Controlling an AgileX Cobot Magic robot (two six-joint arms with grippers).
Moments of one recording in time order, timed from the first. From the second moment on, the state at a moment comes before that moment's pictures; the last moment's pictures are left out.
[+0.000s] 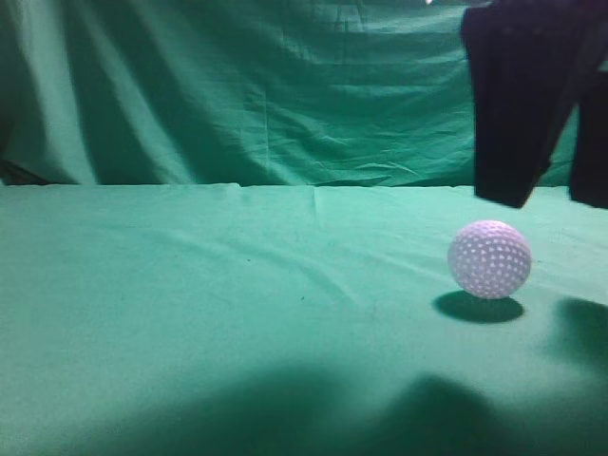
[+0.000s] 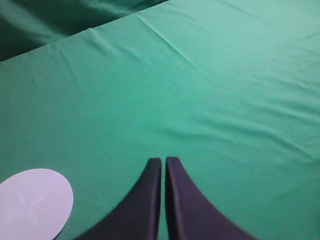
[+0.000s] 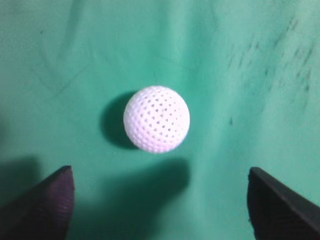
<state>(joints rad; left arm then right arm) -0.13 0.61 -0.49 -0.69 0.49 0.88 0.58 1.55 -0.91 0.17 0.88 -0.30</state>
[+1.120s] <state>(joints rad) -0.13 0.61 -0.49 -0.70 0.50 0.86 0.61 1.81 -1.26 0.02 0.97 -0.23</state>
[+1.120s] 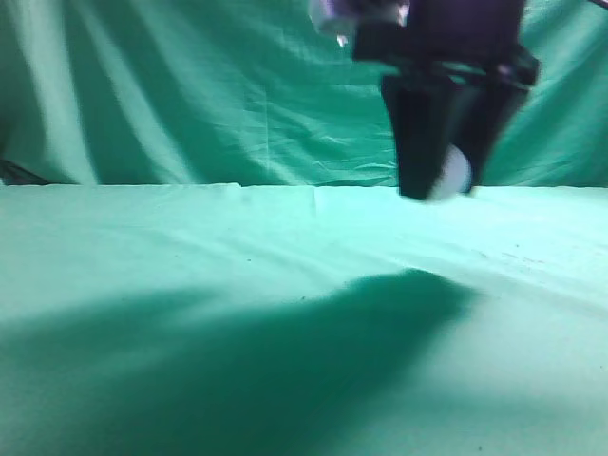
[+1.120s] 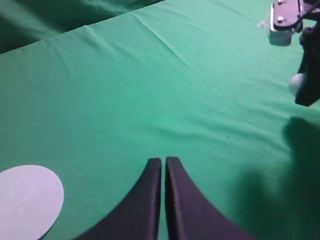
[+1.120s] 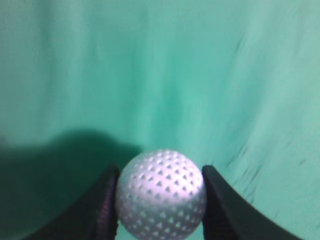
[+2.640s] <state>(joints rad) -0.13 0.59 -0.49 -0.69 0.49 0.84 0.72 2.29 -1.96 0.11 0.99 -0.29</state>
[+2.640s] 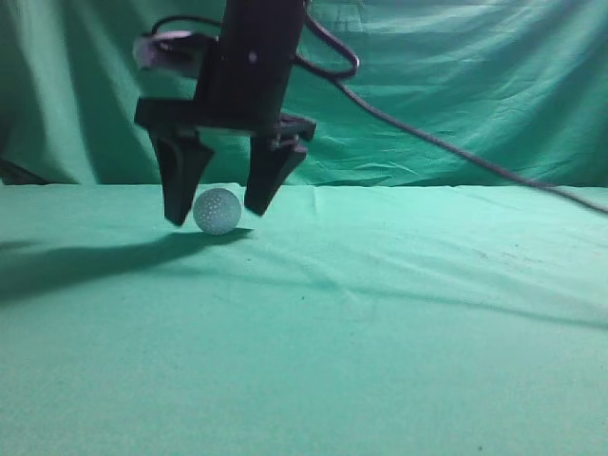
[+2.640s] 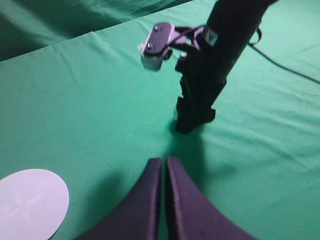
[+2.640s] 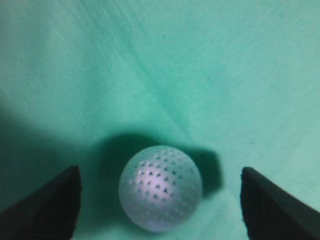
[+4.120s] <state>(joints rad) -0.13 0.26 -0.34 -0.63 0.58 0.67 0.72 0.92 -1.12 -0.17 0.97 0.11</state>
